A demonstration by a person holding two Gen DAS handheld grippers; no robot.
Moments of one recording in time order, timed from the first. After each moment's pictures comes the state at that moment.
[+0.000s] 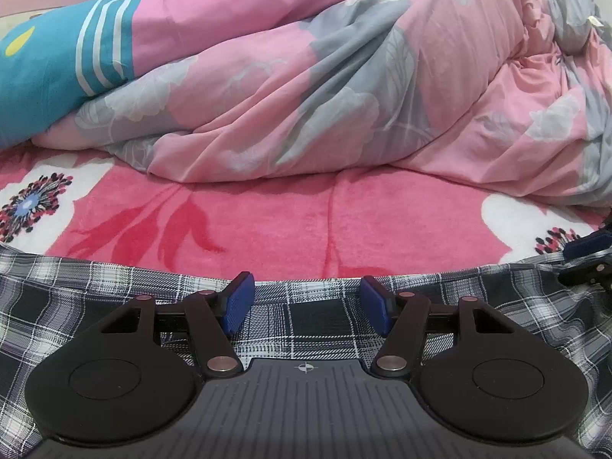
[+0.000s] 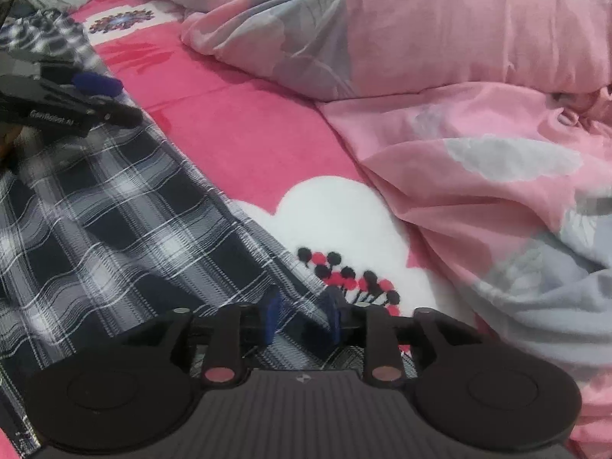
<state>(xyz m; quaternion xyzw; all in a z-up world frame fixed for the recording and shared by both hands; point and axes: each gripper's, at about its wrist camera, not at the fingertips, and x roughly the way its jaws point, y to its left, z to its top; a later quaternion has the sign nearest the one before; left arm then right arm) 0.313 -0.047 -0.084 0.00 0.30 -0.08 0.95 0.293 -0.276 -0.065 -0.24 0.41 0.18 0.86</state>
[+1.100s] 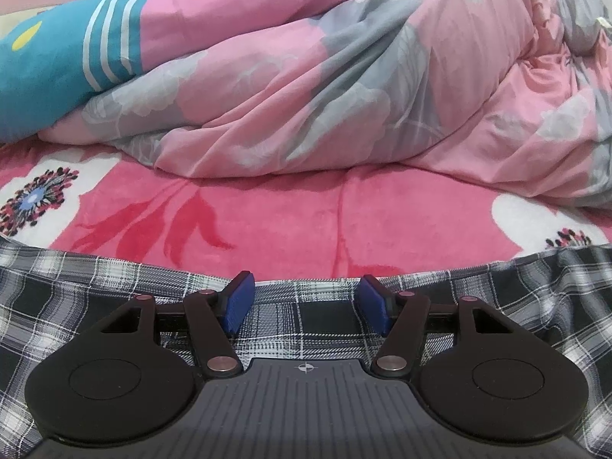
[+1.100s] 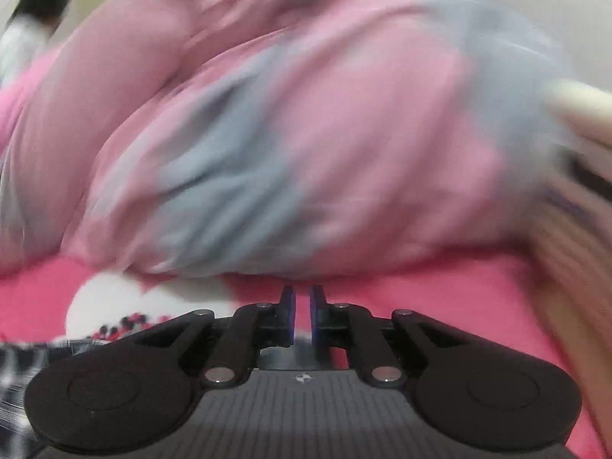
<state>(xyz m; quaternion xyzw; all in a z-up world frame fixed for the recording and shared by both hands) 0.316 -0.045 -0.086 0.00 0.30 -0.07 0.95 0.216 -0.457 -0.019 0.10 0.31 -0.17 0.93</state>
